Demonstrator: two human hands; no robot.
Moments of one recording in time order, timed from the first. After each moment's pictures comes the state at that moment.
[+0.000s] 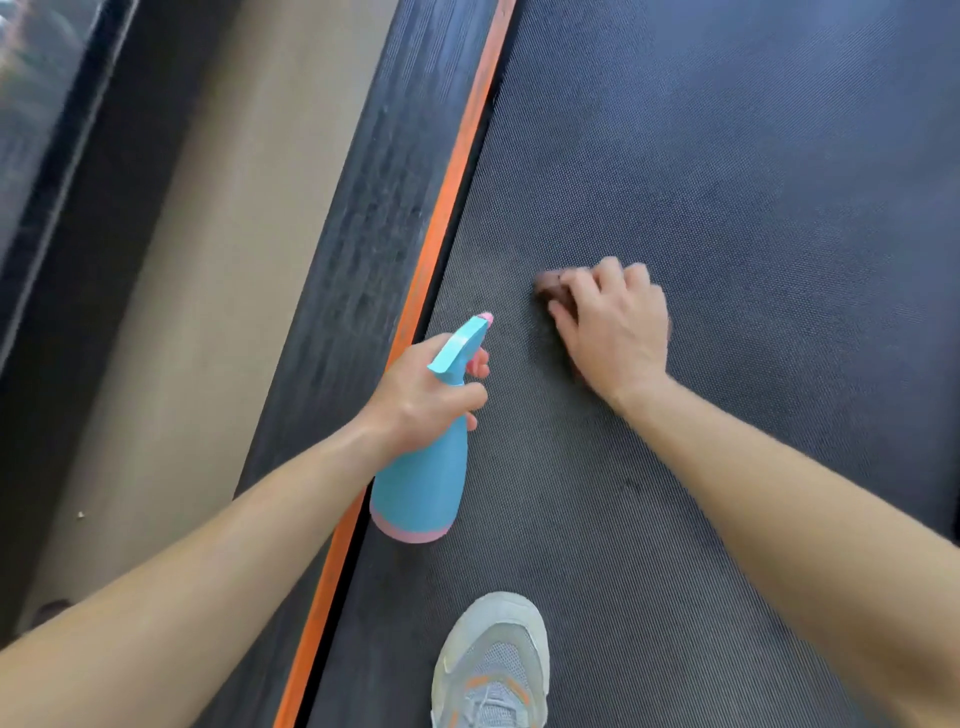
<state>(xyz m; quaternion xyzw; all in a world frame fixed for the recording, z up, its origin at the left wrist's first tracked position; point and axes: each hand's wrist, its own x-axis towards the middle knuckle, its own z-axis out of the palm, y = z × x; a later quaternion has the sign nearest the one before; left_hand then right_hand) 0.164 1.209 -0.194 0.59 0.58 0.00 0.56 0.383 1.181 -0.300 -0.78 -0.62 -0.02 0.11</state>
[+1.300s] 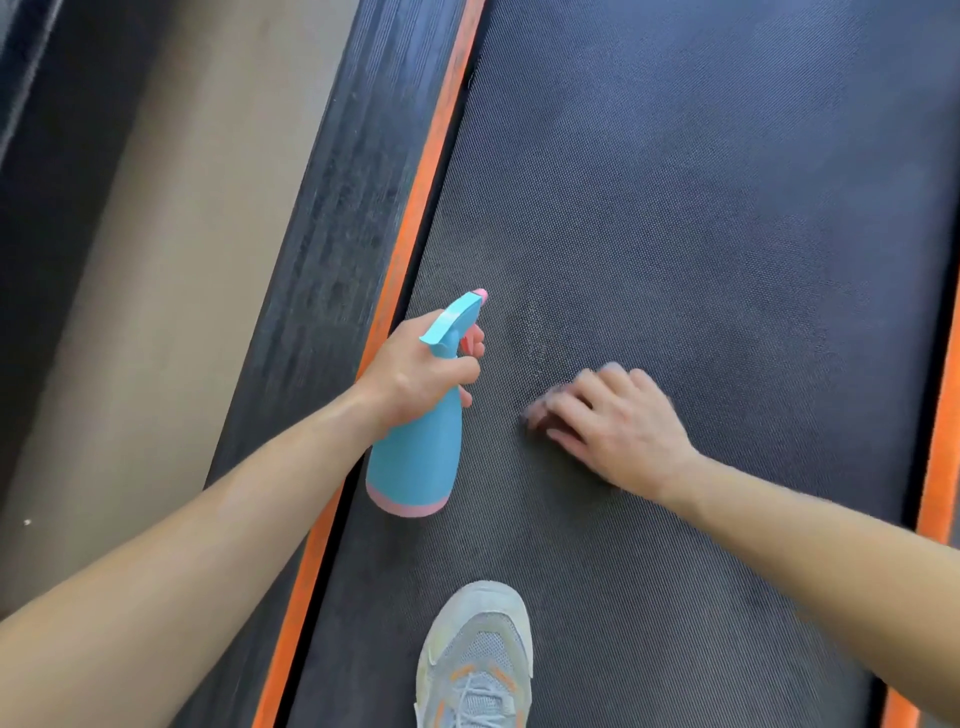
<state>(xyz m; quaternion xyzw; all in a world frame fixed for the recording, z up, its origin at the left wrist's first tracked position) 0.171 1.222 -0.210 0.59 0.55 0.01 0.59 0.392 1.074 -0.300 -0.59 -0.80 0.00 0.07</state>
